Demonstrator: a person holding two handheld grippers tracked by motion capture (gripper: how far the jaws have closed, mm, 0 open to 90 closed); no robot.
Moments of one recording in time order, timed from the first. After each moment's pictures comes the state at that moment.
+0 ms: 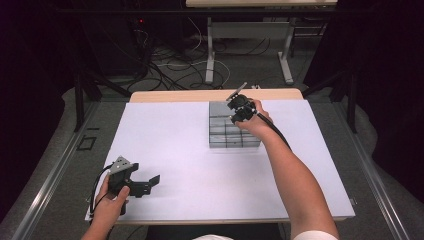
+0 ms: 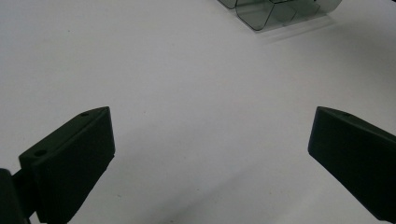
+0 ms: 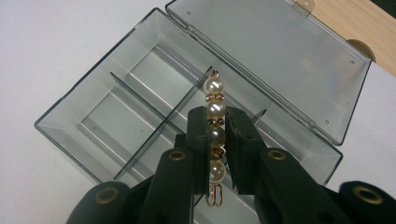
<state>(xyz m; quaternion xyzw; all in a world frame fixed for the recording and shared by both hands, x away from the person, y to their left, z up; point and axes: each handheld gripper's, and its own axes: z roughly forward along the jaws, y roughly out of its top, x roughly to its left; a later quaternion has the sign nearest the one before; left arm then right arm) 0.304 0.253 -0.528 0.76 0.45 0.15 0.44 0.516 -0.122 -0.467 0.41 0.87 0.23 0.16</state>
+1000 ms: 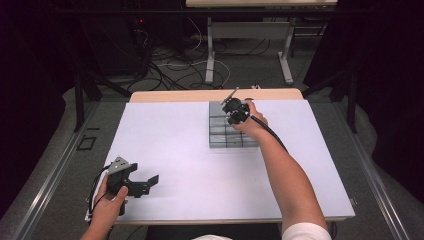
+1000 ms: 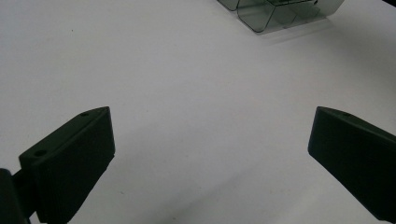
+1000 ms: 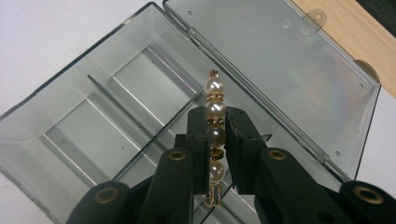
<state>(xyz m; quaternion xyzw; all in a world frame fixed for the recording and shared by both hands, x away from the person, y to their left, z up) 0.303 0.257 -0.528 0.76 0.46 0.15 0.45 0.530 -0.110 -0.492 0.38 0.88 0.21 0.18</state>
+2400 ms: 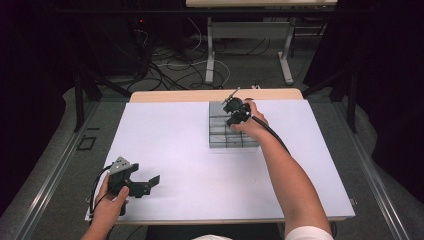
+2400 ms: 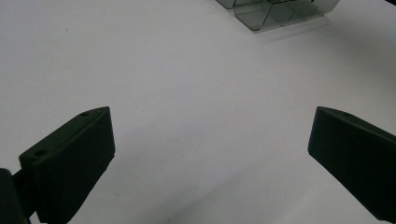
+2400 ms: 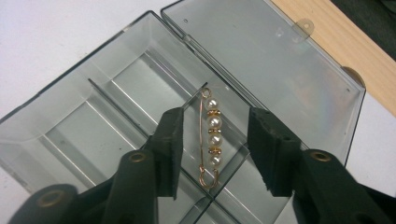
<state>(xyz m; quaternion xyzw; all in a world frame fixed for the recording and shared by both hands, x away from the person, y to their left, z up) 0.303 0.253 -0.529 0.76 0.45 0.14 0.44 0.524 -0.113 -0.485 0.37 0.88 0.22 0.20</state>
